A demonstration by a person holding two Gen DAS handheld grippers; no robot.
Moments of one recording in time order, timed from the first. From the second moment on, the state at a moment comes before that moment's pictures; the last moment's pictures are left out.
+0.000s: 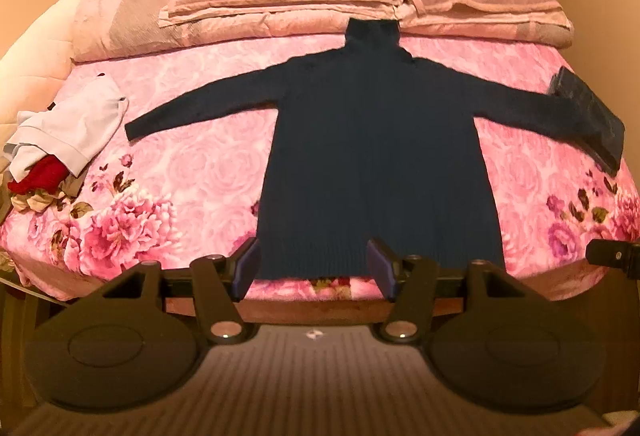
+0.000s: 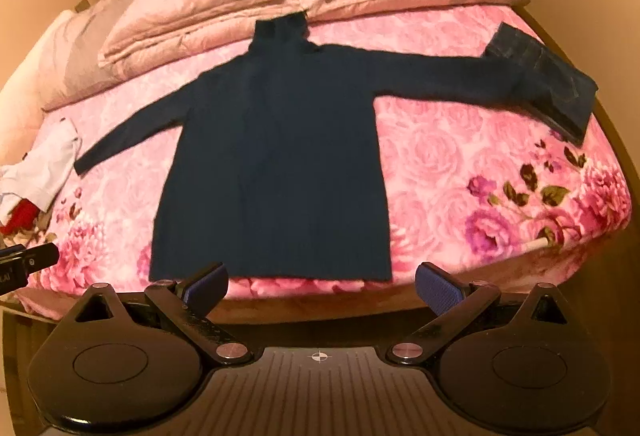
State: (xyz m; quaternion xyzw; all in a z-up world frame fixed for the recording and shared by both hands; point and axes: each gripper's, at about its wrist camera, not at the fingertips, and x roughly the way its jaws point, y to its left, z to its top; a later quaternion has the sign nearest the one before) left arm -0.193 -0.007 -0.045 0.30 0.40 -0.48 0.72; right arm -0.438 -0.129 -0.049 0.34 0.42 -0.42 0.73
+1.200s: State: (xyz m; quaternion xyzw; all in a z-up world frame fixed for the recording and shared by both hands) left arm -0.209 -0.018 -0.054 0.31 0.40 -0.46 0.73; right arm -0.432 -0.146 -0.061 0.34 0.45 -0.39 0.73
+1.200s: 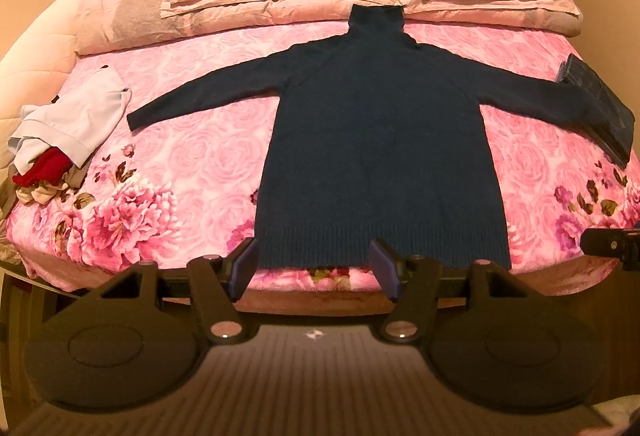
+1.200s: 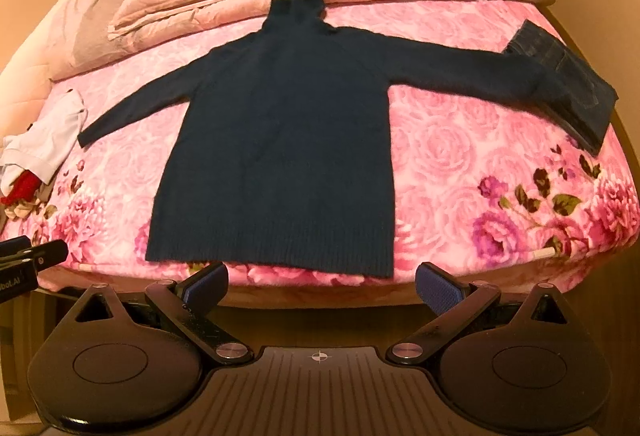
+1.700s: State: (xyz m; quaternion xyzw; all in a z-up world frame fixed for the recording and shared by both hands) left arm -0.206 -0.036 -0.059 0.30 0.41 -0.45 0.73; right arm -0.429 -0.170 -0.063 0.34 0.44 -0.38 0.74
